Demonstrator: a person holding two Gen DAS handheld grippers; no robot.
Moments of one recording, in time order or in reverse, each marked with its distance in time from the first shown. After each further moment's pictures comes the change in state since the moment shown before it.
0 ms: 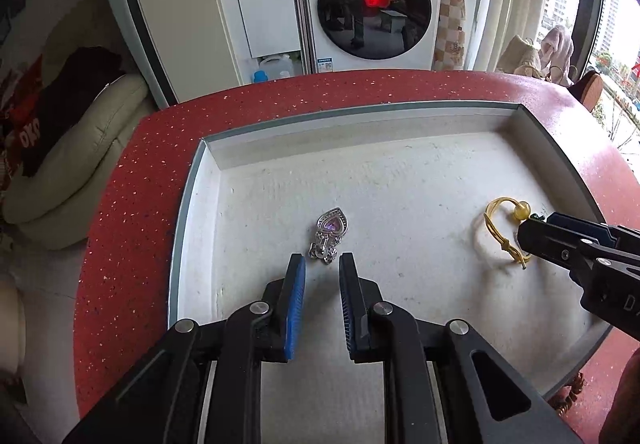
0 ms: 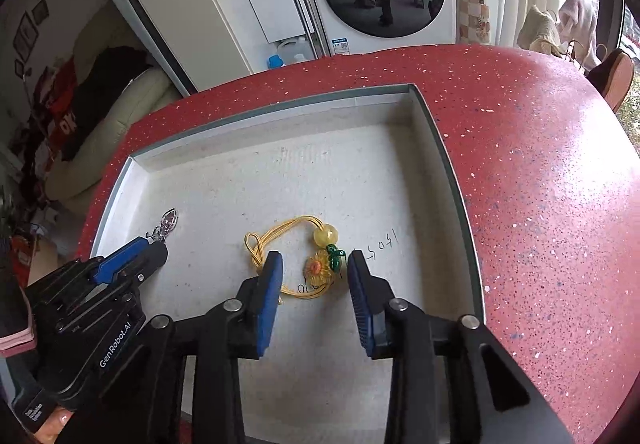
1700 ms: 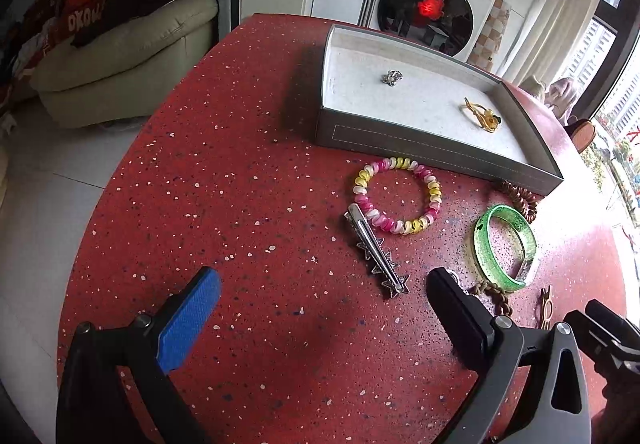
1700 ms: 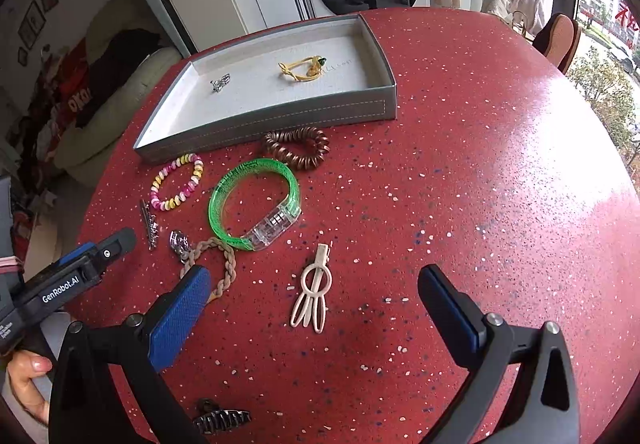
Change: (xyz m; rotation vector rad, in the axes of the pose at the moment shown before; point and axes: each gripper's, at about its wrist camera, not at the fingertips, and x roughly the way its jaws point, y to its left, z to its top) left arm -0.110 0.052 -0.168 -0.311 0.050 -0.055; right arm -0.117 0.012 -0.182 -0.005 0.013 -0.055
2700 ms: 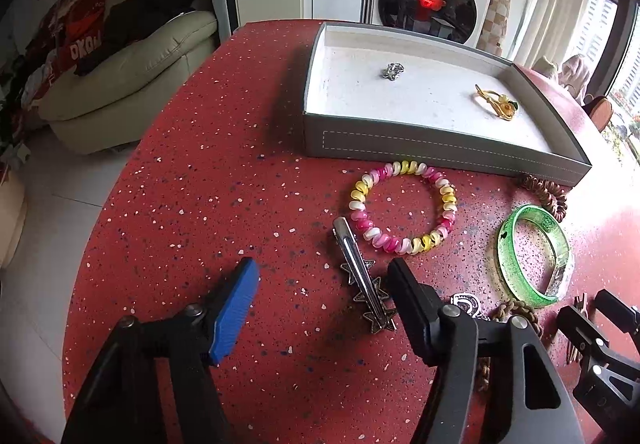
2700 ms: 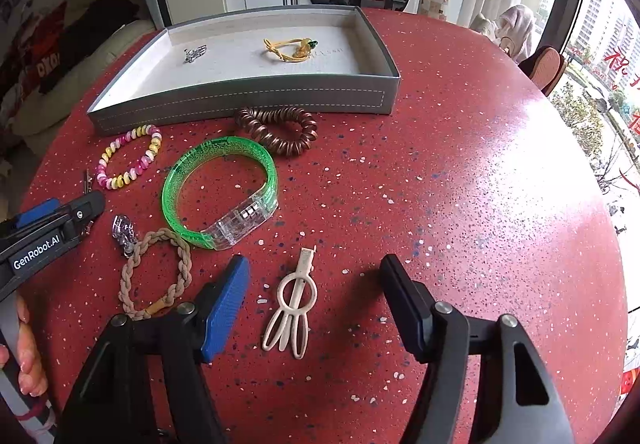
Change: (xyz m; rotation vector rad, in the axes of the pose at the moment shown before) left arm 0.019 -0.017 0.006 0.092 -0.024 0.089; right arm 0.027 0.022 -0.003 -0.104 -0.007 -0.192
